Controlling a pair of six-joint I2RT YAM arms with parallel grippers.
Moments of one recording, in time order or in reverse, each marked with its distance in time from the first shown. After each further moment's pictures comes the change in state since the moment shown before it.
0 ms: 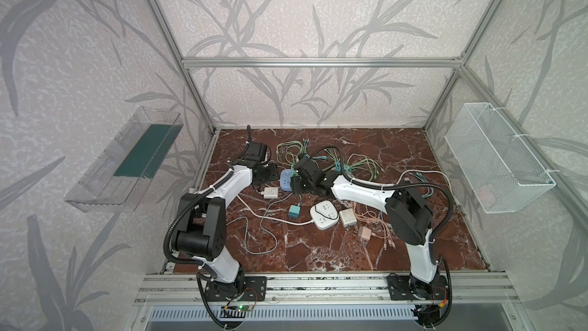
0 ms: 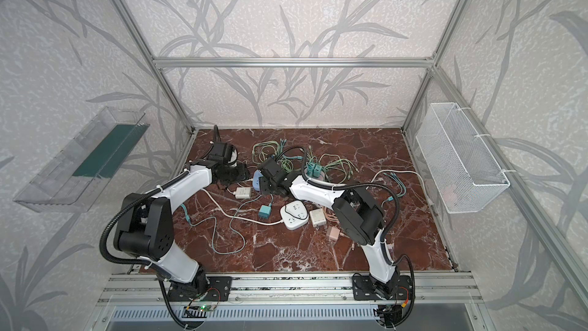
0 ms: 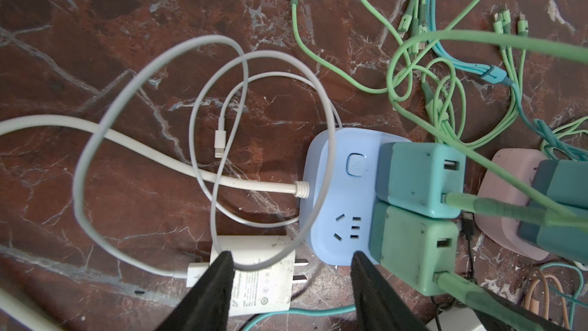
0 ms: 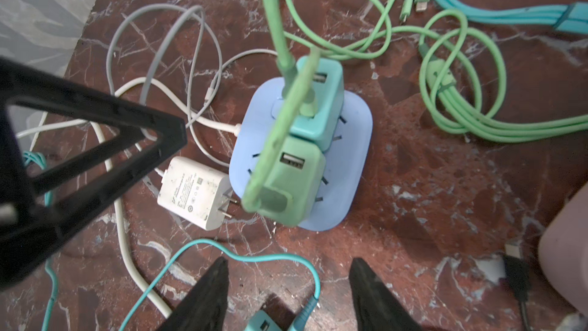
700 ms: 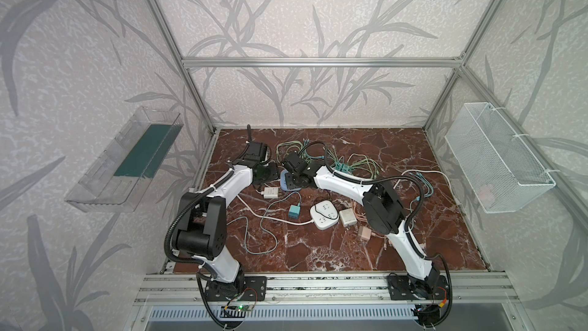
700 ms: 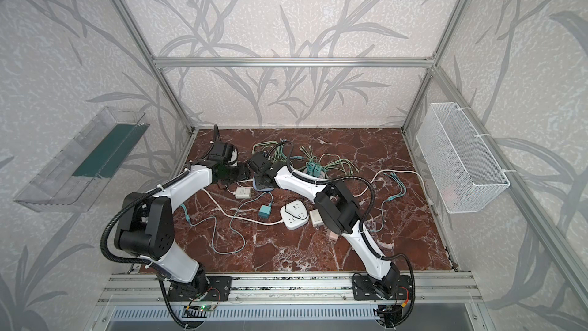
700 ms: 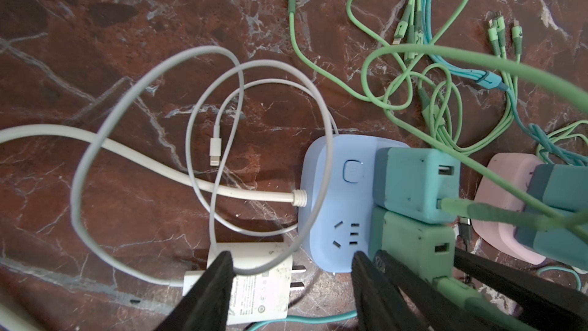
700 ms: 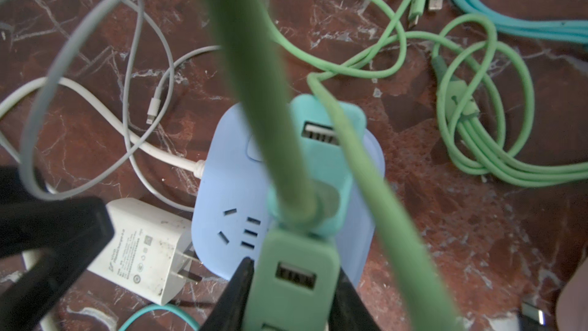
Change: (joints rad) left arm -0.001 0.005 0.000 0.020 0.005 -0.002; right arm -0.004 0.272 0.409 -0.312 0.049 -0.033
